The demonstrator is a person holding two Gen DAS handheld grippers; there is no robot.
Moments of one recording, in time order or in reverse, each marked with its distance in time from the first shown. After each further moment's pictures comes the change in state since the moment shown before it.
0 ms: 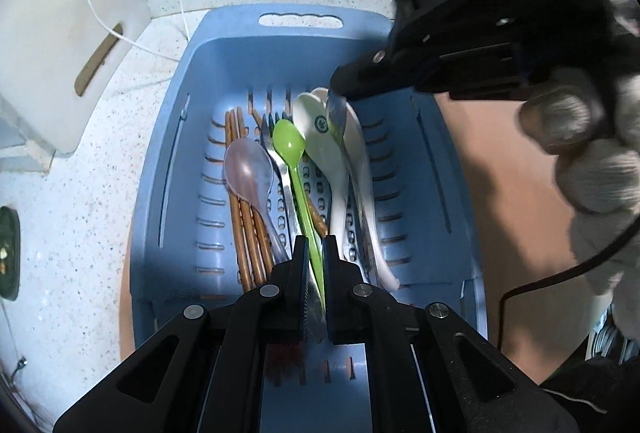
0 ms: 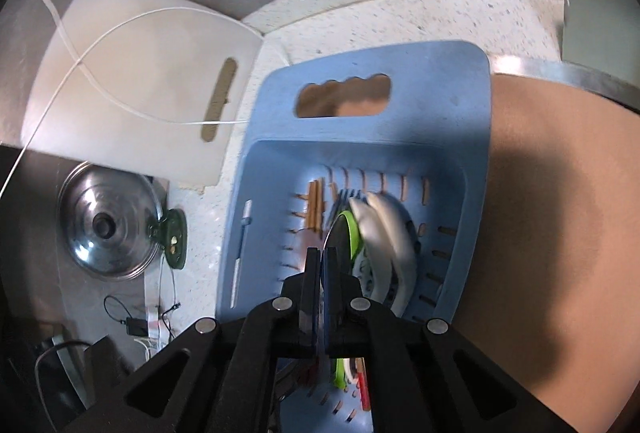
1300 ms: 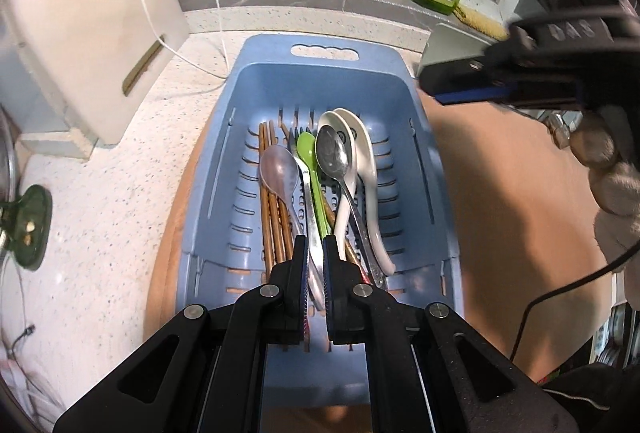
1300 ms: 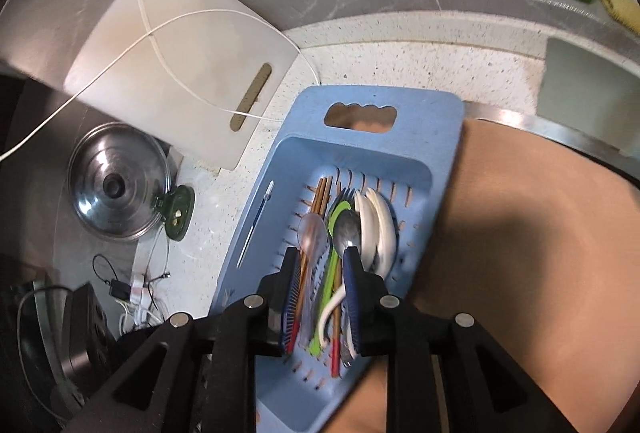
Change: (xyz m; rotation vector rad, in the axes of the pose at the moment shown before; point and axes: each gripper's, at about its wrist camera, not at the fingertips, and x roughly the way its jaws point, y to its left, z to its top) left arm -0.045 -0.003 -0.022 -0.069 -0.082 0.065; right arm -0.077 0.018 -0.038 -0.221 -0.081 -0.024
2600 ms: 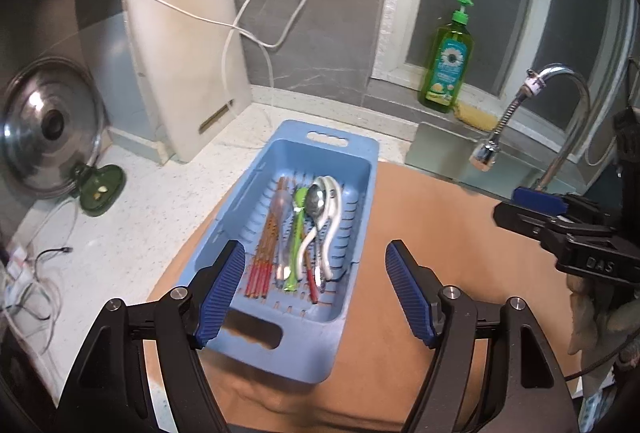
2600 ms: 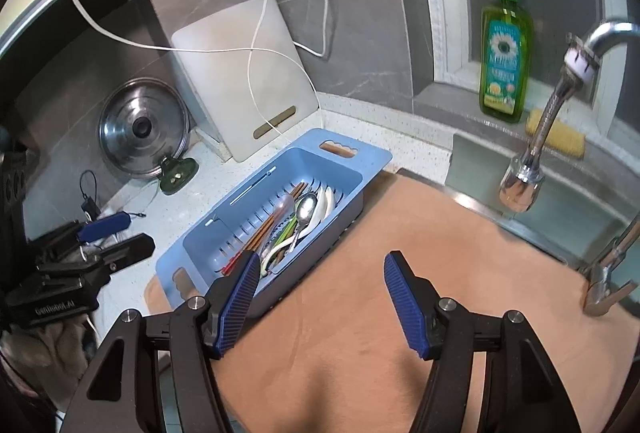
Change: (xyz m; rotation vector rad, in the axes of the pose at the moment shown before) left arm -0.127 -0.081 -0.046 -0.212 -0.294 0.178; right arm -0.147 0.008 -0.125 -0.415 -0.287 -0.155
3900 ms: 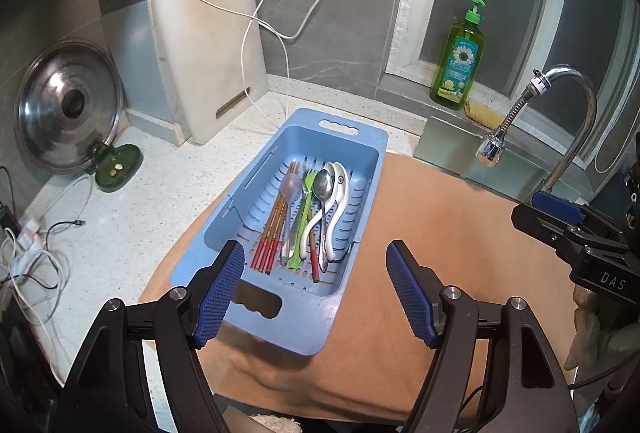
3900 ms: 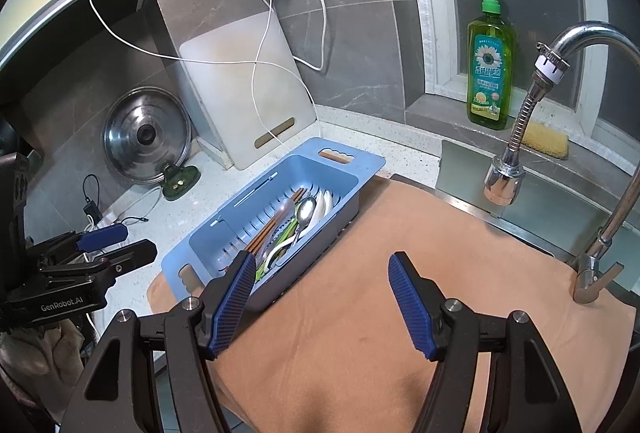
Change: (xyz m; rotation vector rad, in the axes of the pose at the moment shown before) left arm -0.016 -0.005 -0.012 -0.044 0.020 0.032; right arm -0.025 0.002 -0.016 0.026 -0.045 -0.012
